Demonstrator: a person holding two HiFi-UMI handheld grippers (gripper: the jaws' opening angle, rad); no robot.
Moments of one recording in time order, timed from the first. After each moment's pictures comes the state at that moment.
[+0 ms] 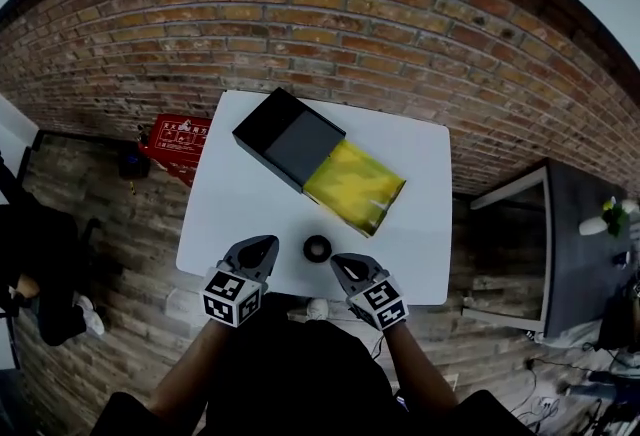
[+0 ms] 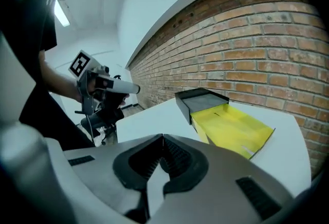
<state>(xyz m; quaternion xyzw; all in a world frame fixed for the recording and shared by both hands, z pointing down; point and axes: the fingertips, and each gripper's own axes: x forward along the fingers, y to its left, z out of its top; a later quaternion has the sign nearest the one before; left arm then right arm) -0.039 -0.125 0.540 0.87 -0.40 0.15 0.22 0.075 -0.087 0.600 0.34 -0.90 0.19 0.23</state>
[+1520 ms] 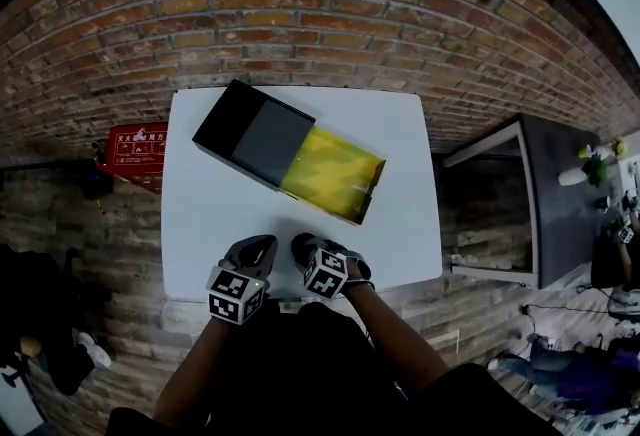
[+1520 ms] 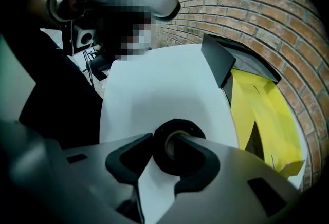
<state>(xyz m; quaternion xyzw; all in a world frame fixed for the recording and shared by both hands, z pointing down) -0.016 -0.151 0.595 0.90 -0.31 0.19 0.25 0.023 -0.094 0.729 0.19 -0.81 0.16 0.53</state>
